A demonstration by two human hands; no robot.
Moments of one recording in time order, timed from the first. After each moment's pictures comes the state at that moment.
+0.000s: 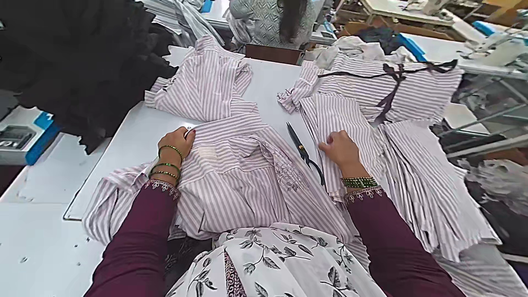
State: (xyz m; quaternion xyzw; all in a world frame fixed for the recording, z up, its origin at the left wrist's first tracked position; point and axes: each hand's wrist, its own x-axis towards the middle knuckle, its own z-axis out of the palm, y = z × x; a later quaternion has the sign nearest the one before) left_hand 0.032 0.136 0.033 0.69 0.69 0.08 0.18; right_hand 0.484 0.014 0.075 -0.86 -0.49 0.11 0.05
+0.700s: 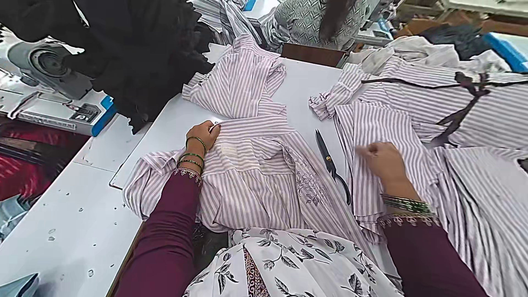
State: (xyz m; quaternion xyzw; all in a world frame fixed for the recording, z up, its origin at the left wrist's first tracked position) left_hand 0.030 0.133 0.033 0.67 0.70 0.15 0.21; right_hand 0.512 0.030 0.071 -0.83 -0.52 0.14 0.15
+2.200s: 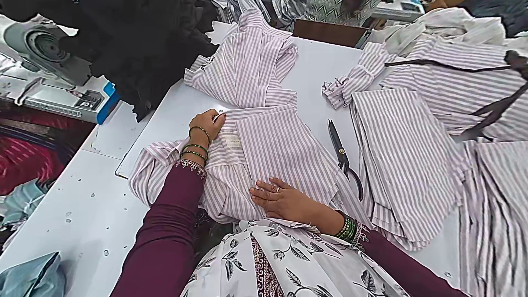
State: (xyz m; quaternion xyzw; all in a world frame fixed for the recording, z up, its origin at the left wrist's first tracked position) left_hand 0.033 0.113 0.030 0.68 0.69 0.19 0.17; right_hand 0.313 -0.039 0.001 -0.21 -0.95 0.21 0.13
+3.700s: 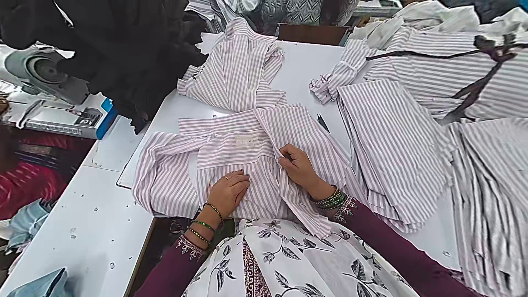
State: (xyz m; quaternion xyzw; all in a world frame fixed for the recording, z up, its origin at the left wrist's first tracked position) left_hand 0.069 -0.037 -0.018 0.86 0.40 0.30 0.12; right_hand 0.327 0.010 -0.001 -0.49 -0.68 0.35 0.43
